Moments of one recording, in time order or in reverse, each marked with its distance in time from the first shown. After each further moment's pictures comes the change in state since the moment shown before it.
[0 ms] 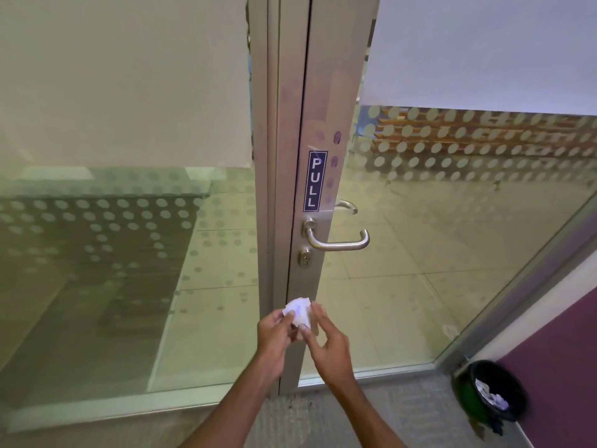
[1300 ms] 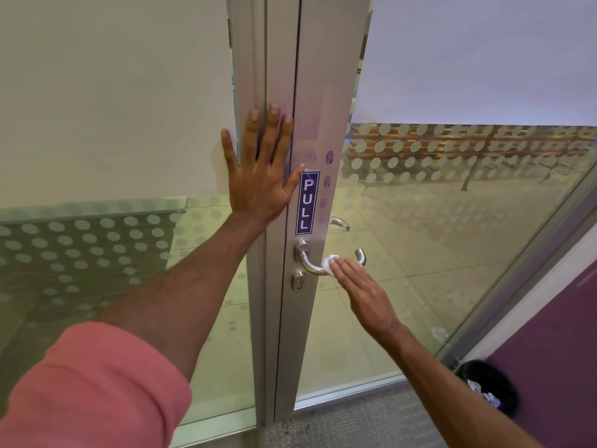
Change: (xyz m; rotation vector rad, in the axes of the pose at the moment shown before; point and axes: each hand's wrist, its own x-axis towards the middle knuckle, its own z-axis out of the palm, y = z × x) left_hand 0.078 0.265 0.092 1.293 0.752 1.862; right_hand 0.120 -0.034 -0.086 -0.902 0.147 -0.644
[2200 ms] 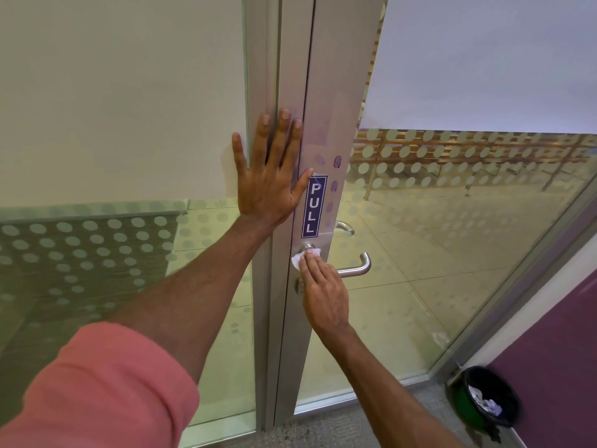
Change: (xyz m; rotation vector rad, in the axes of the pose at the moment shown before) left_hand 0.000 -0.002 0.005 -0.020 0.033 0.013; right_hand 0.043 -0.090 0.023 -0.117 -0.114 0.194
